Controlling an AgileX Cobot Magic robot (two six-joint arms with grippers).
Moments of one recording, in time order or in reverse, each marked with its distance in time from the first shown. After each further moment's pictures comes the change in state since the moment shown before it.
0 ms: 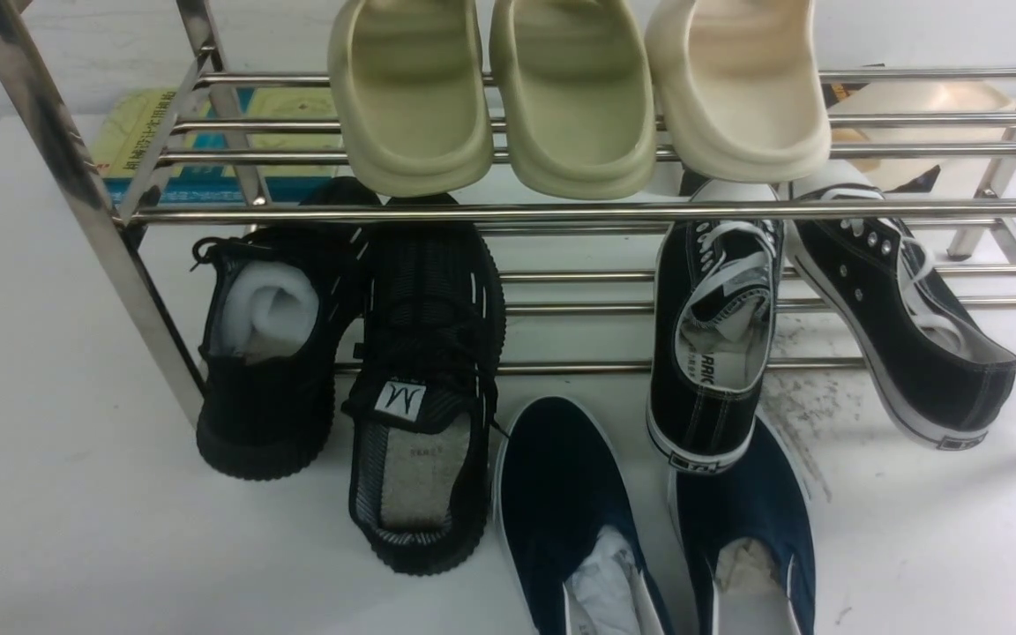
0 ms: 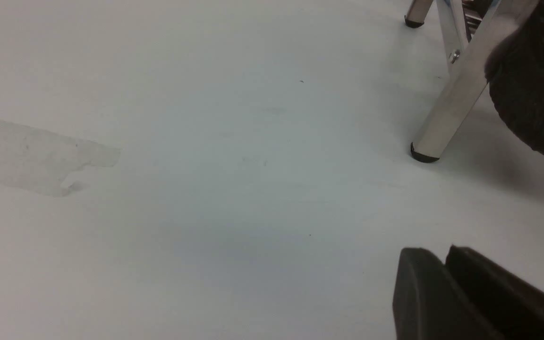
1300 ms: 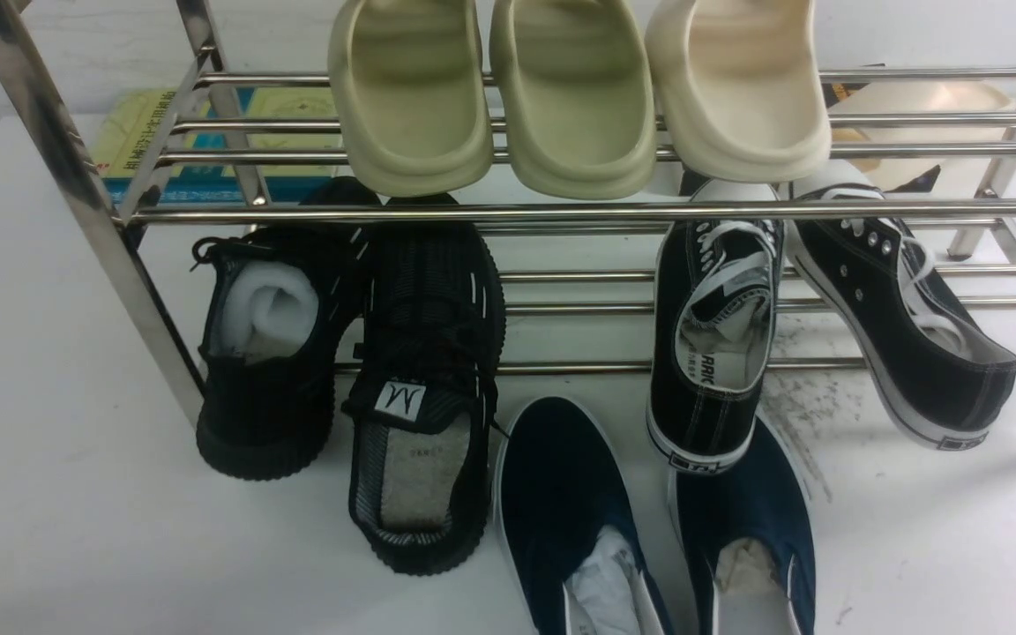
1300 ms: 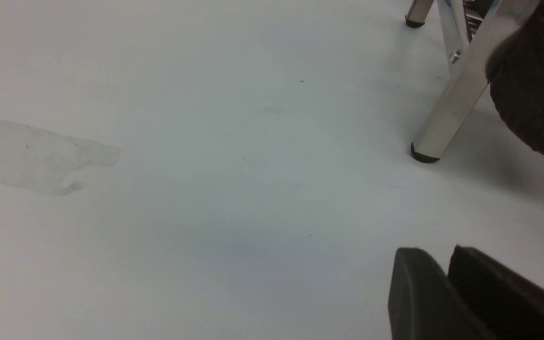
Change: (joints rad) right arm 0.000 0.000 0.000 0.000 0.000 0.000; left arm 0.001 0.000 0.000 0.001 0.000 -0.002
